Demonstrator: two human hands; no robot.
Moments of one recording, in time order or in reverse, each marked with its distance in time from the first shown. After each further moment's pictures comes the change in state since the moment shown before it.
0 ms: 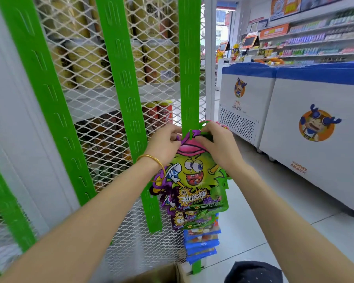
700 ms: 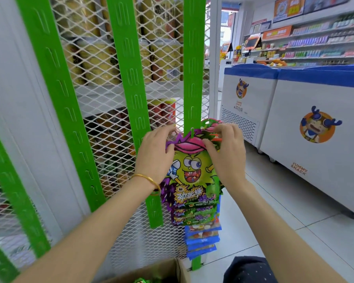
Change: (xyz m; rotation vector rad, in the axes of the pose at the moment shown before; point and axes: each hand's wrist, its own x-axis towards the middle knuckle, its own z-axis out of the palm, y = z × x) left_hand -0.038 -0.021 -0.004 0.238 0.257 0.176; right_hand -0.036 -0.009 0.009 -0.075 0.352 -0.055
